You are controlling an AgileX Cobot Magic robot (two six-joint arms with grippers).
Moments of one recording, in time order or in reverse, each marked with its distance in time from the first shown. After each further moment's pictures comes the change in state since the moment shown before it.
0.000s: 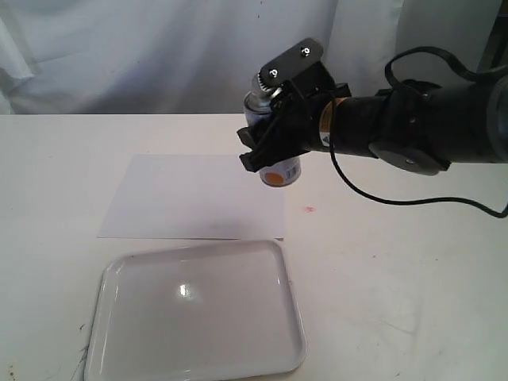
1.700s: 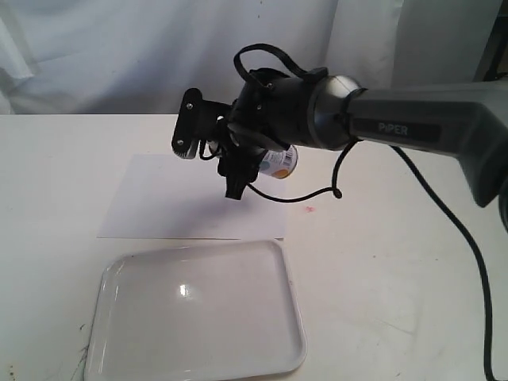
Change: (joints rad) left arm 0.000 0.000 0.000 0.000 0.000 0.000; right arm 0.206 0.359 -0.556 0.031 0.760 -0.673
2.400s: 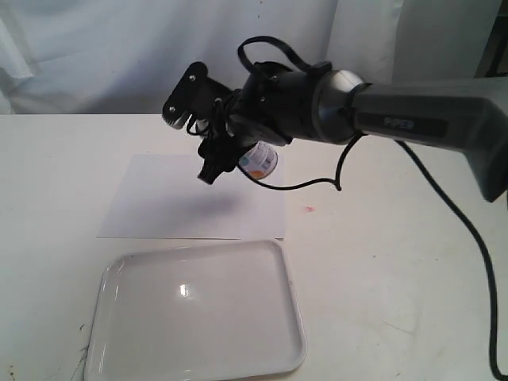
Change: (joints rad) left arm 0.000 0.000 0.000 0.000 0.000 0.000; right arm -0.024 -0.022 0.003 0.048 -0.127 0.273
